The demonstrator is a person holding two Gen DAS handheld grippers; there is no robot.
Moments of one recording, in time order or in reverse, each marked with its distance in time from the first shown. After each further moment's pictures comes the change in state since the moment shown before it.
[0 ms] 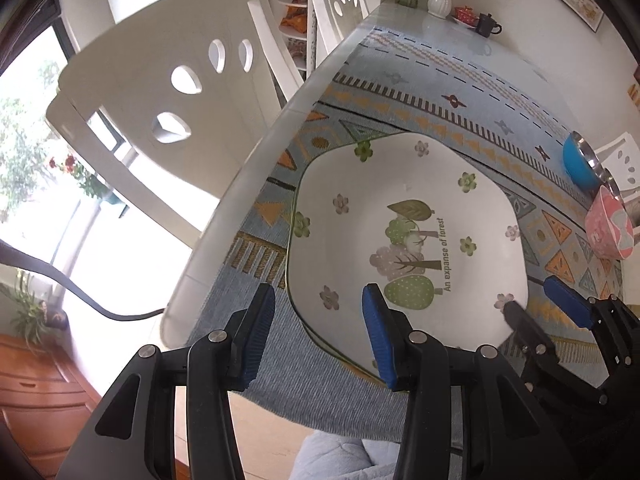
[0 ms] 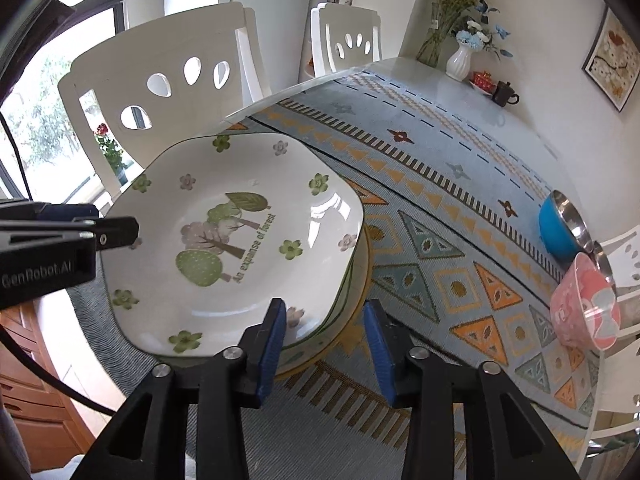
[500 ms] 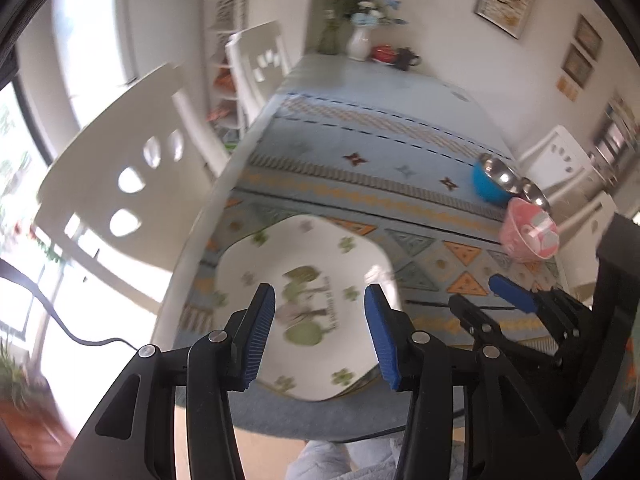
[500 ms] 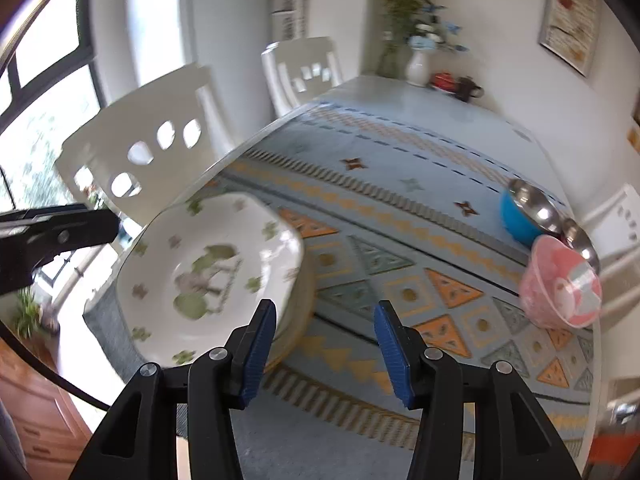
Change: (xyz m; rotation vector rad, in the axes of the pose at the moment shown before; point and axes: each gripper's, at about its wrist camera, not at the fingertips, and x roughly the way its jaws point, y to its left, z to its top) left arm -0.075 -0.054 0.026 0.157 -0.160 -0.192; right arm -0.052 -0.058 0.007 0.185 -0.085 0.000
